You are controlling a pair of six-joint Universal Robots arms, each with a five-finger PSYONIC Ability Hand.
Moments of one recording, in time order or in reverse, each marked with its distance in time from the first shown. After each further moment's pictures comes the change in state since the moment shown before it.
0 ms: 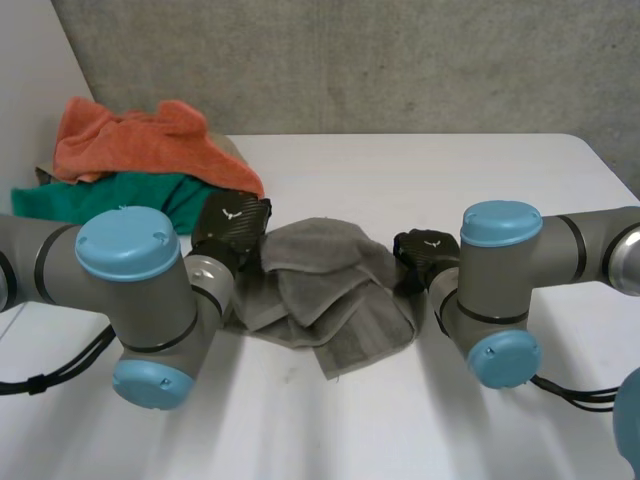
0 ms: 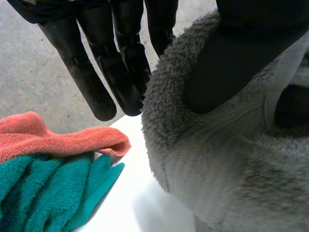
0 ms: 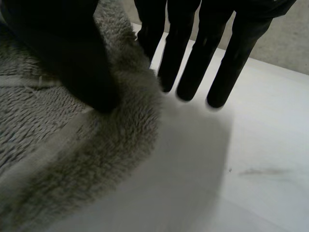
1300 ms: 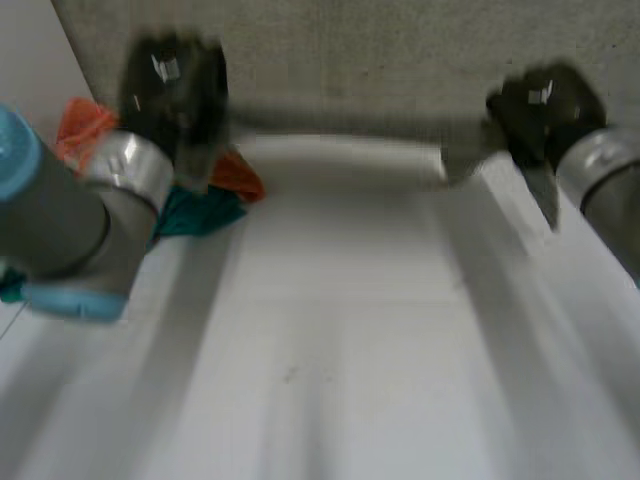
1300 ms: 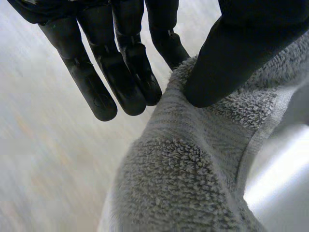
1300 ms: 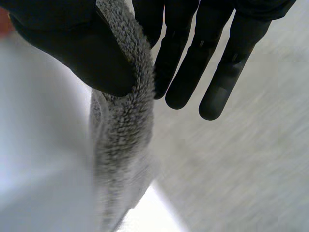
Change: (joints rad) left arm 0.113 0.261 0.013 0.089 0.138 0.023; right arm -0.249 -0.523 0.121 0.066 -0.218 -0.610; left_hand 0.006 0.027 0.026 0.025 0.033; right_hand 0.135 0.165 0.205 0.214 0.231
